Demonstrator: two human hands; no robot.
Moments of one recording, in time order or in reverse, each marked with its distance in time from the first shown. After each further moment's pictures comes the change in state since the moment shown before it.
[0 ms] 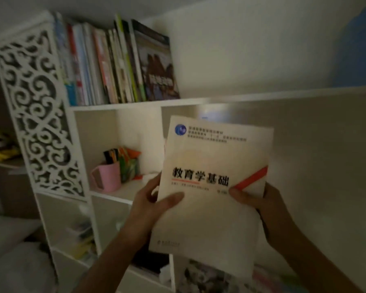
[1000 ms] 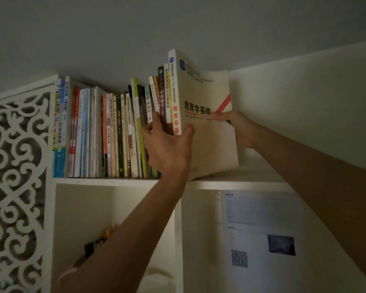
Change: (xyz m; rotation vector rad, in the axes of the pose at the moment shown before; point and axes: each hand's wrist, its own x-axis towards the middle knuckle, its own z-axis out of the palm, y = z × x) left_hand 0.291 0.131 0.000 0.248 0.716 0.601; right_hand 0.348 -0.176 0.111 -0.231 -0.198 -0.254
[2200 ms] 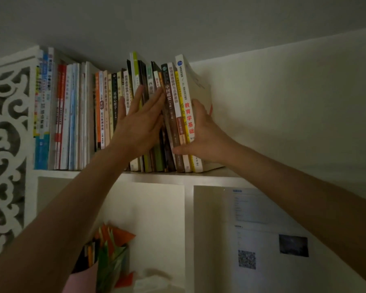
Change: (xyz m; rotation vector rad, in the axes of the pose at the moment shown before) left_hand 0.091 -0.065 -0.042 0.689 -0.473 0.711; right_hand -0.005 0.044 0.091 -0.748 -0.045 -0.388
